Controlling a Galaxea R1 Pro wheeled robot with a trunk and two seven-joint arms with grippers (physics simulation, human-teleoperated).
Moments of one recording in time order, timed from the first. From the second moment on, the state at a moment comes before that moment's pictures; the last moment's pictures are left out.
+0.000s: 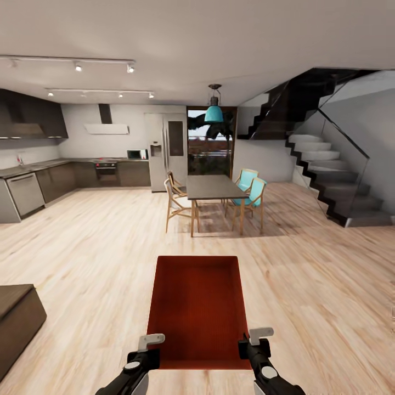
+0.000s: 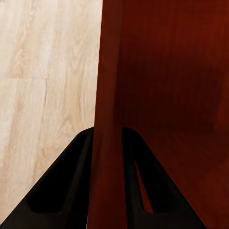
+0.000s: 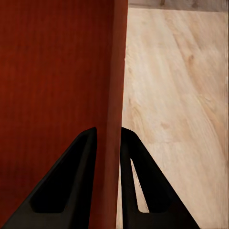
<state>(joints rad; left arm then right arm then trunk) -0.47 -0.11 -0.17 -0.34 0.21 0.03 0.23 -0.52 0.08 0.24 -0.19 -0.09 -0.32 -0.18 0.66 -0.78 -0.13</state>
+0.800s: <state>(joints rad) -0.47 -0.11 -0.17 -0.34 0.21 0.03 0.23 -0.52 0.08 0.24 -0.19 -0.09 -0.32 -0.18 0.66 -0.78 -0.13</state>
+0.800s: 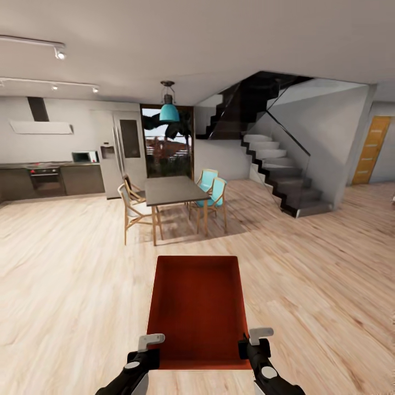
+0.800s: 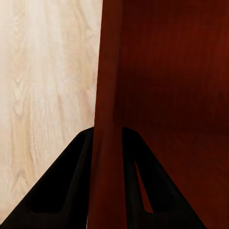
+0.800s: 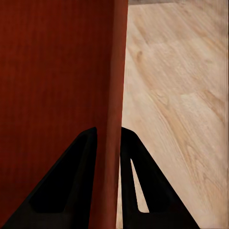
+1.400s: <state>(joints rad) -0.47 -0.11 -0.17 -0.34 0.21 0.03 0.23 -0.52 0.08 0.24 -0.19 -0.09 -0.32 -0.18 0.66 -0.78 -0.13</state>
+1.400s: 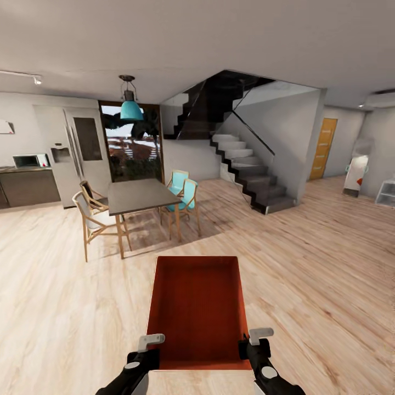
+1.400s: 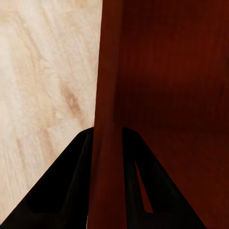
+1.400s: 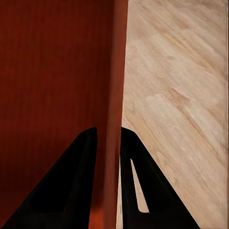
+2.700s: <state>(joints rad) -0.47 -0.11 -0.17 -0.34 0.21 0.03 0.23 -0.52 0.08 0.24 -0.19 -0.09 -0.32 -0.18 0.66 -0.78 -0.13</state>
